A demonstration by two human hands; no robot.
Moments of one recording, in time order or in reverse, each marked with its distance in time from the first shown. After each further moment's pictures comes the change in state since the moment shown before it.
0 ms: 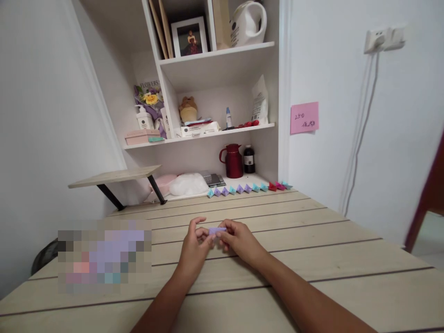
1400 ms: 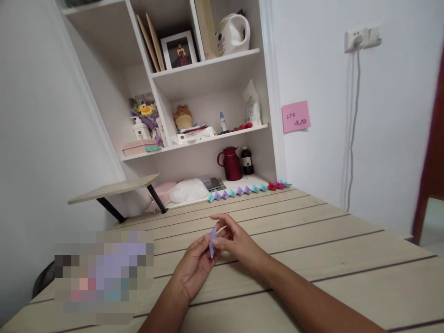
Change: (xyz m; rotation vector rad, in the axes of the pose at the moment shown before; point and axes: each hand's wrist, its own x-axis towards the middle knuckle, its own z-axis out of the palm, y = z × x) left_hand -0.004 0.018 -0.008 -0.932 -0.234 -0.469; right_hand -0.007 -0.018 0.009 0.255 -0.038 -0.143
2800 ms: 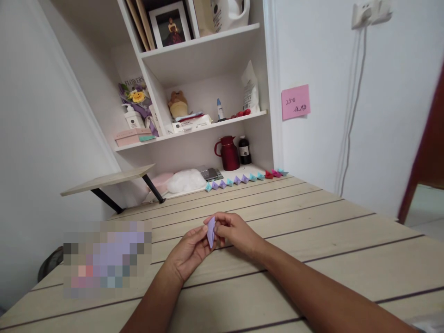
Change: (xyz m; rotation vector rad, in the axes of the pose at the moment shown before) left_hand 0.000 0.004 -0.010 0.055 -0.072 -0.148; right_hand -0.002 -0.005 0.001 -0.112 -0.090 0.108
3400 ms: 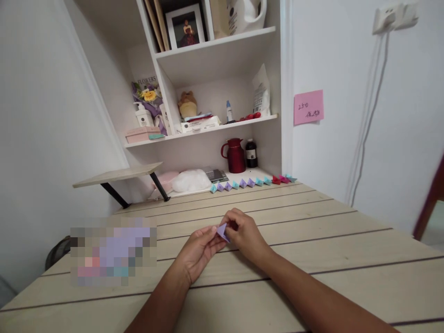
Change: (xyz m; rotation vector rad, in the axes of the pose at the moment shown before) left_hand -0.001 -0.008 0.012 0.033 0.109 0.077; right_hand 0.001 0.012 -0.007 -0.546 0.309 -0.269
